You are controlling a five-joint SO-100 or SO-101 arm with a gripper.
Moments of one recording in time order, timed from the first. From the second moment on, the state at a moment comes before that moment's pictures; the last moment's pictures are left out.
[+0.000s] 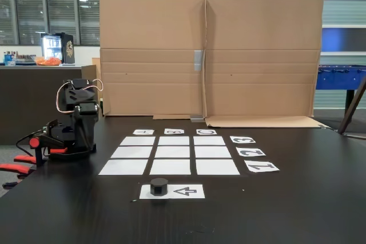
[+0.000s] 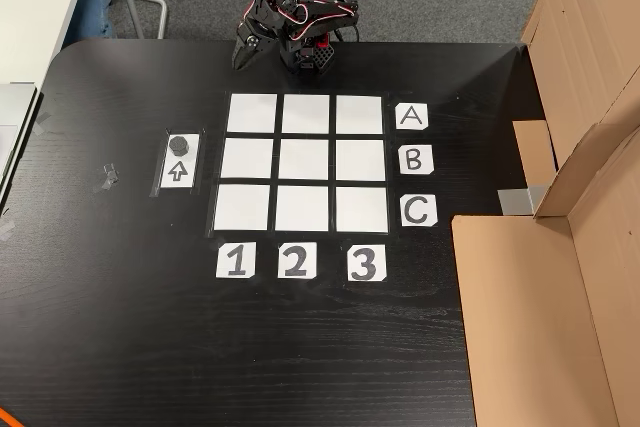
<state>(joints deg) 60.4 190.5 170.5 68.6 -7.2</state>
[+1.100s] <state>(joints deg) 65.3 190.5 164.3 66.0 -13.4</state>
